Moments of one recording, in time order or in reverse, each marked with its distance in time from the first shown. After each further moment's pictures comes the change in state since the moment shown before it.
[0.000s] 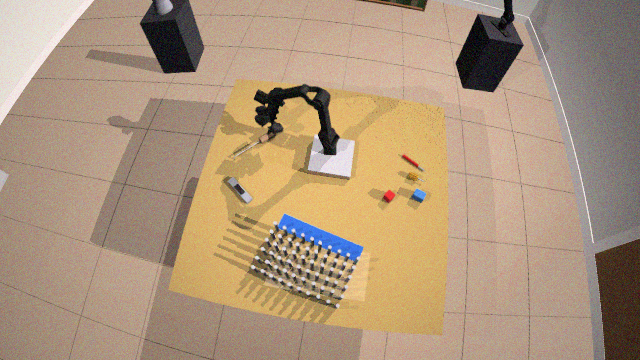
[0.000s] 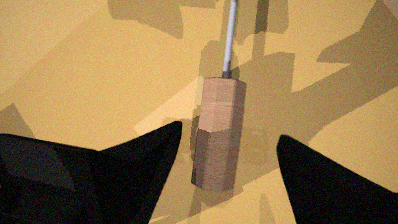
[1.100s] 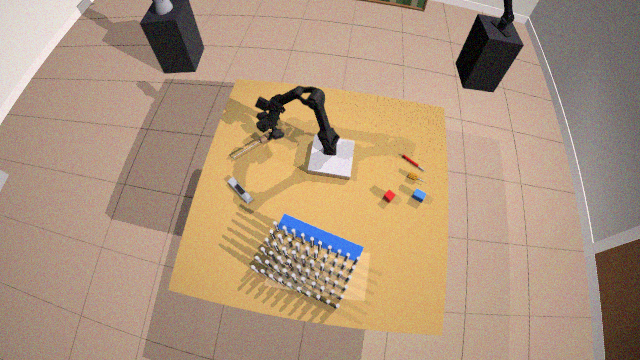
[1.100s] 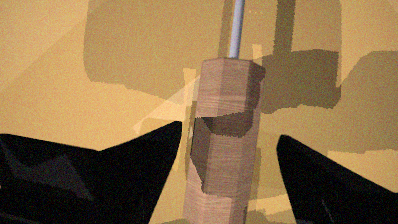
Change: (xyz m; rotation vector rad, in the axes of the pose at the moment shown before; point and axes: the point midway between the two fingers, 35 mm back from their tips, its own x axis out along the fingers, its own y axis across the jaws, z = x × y) arm 0.049 0.001 -0.021 -0.001 0.001 0.001
